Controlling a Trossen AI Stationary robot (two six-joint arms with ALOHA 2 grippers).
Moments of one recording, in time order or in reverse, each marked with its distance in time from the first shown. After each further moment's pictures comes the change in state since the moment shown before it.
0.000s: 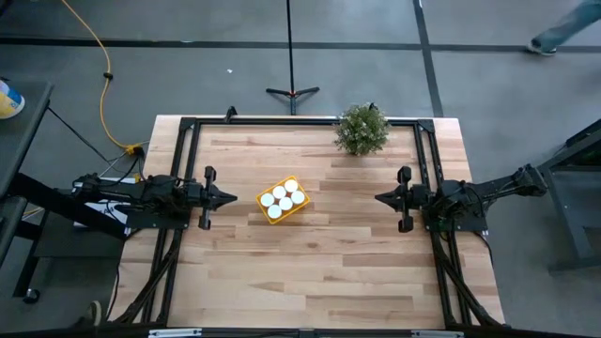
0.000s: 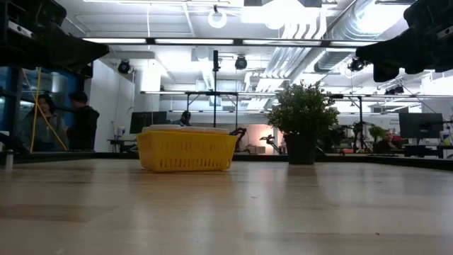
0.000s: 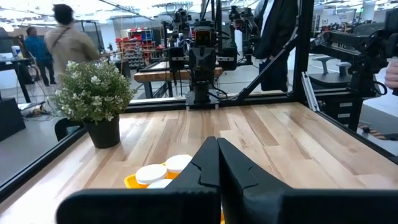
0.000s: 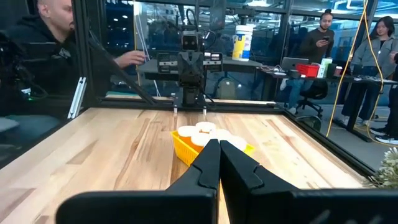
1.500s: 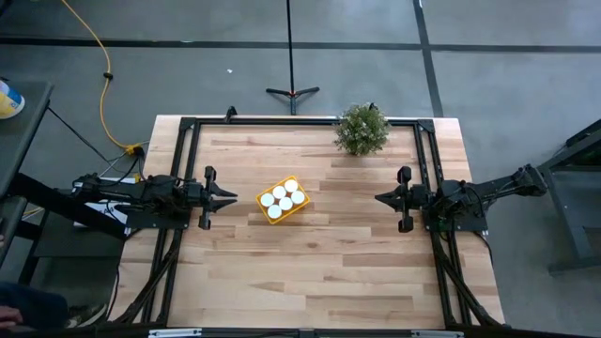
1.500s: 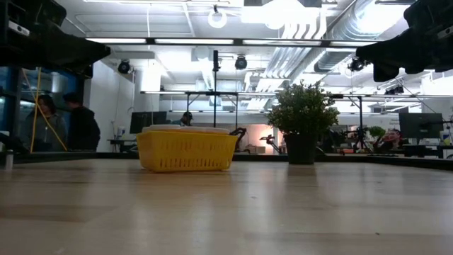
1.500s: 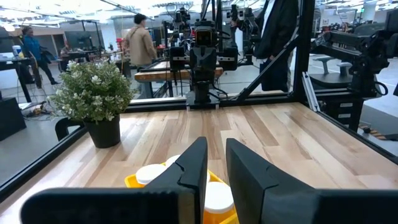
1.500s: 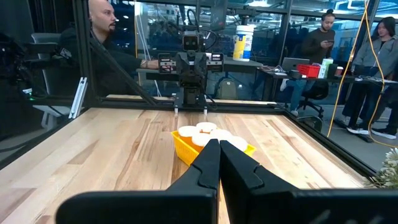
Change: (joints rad) left arm 0.000 0.000 0.000 0.000 -0.003 -0.002; right arm 0.000 0.000 0.000 0.000 -0.004 -0.003
